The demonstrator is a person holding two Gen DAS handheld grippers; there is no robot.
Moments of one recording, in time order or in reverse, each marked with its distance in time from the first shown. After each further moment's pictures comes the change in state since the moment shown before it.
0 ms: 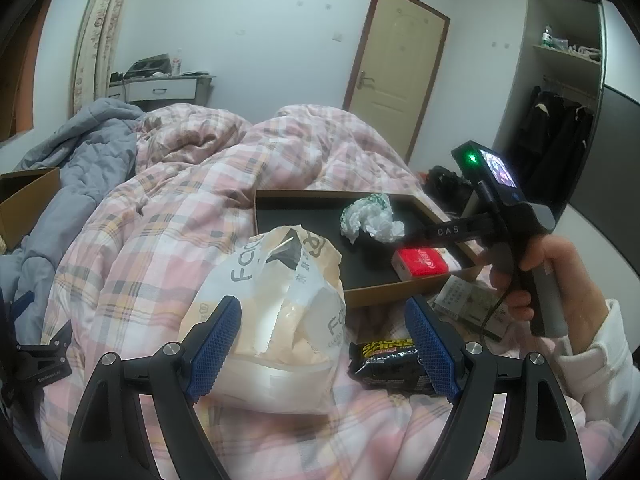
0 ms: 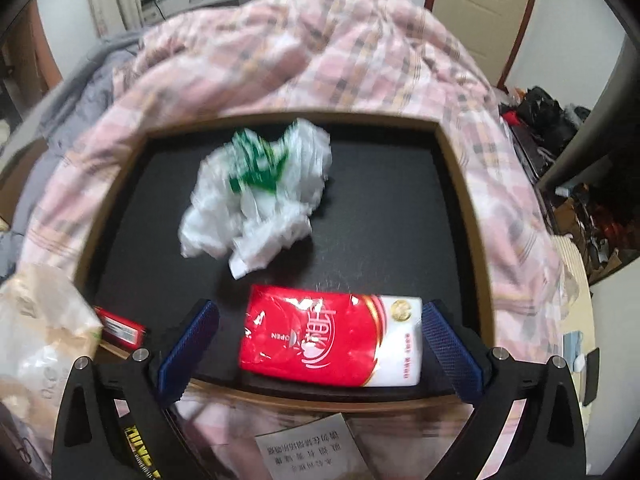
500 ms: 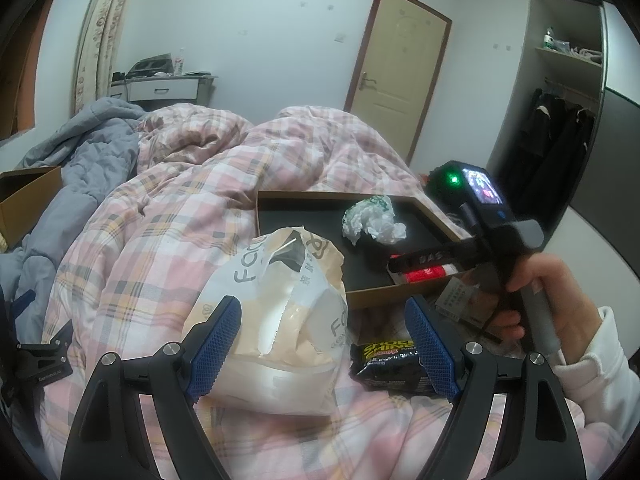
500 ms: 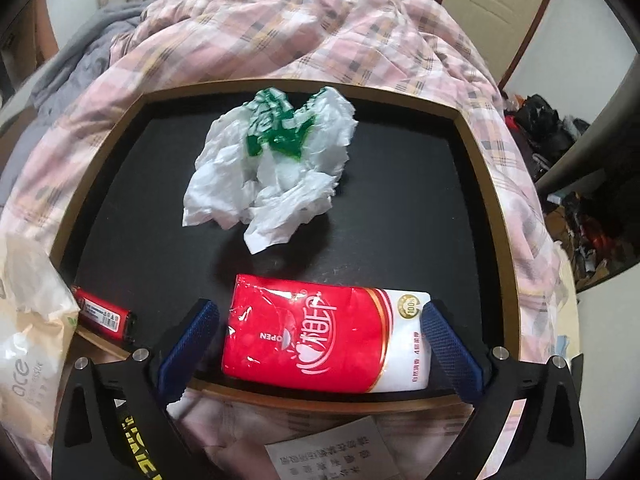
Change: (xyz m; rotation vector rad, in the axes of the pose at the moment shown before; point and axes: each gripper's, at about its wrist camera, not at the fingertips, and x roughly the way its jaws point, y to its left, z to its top) left arm -0.002 0.002 0.000 -0.005 -0.003 0.004; right arm 0.025 0.016 -0.006 -0.049 0.065 -0.003
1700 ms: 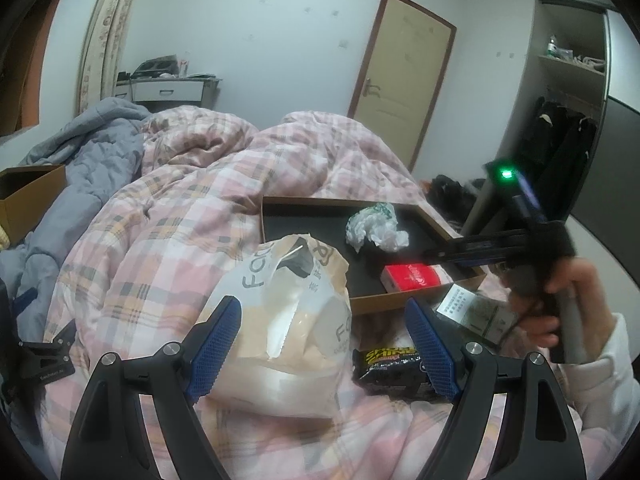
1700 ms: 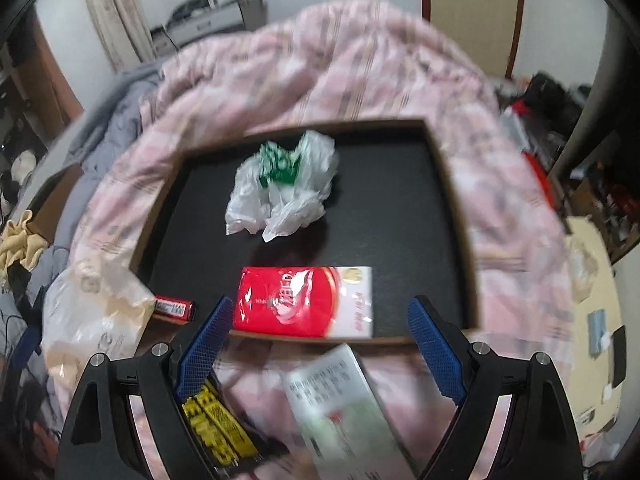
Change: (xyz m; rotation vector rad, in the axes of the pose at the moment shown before) left arm -0.003 0.004 0.002 -0.015 -0.016 0.002; right arm -0.033 -0.023 -0.014 0.125 -0.062 0.135
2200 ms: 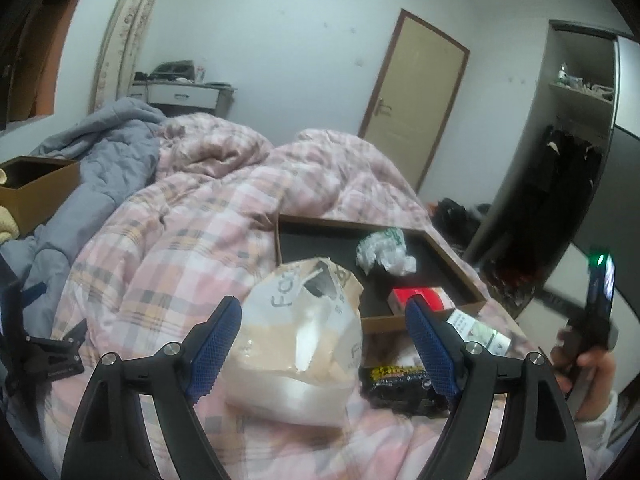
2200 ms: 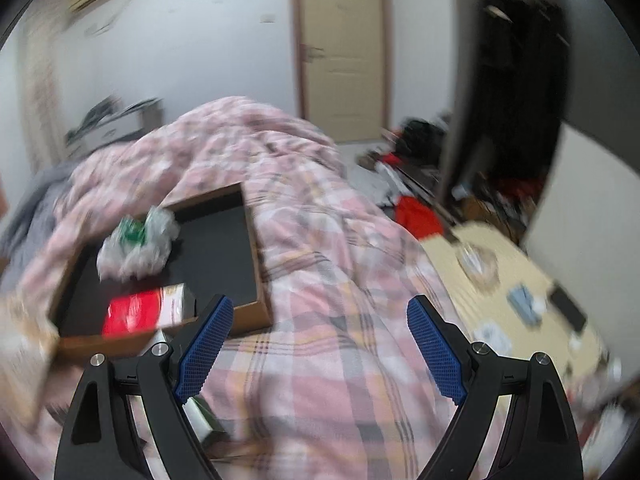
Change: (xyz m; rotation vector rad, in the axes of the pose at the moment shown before) left arm -0.016 0.017 0.008 -0.063 -0.052 0.004; right arm -0.090 -0.082 -0.086 0.310 -0.454 -0.299
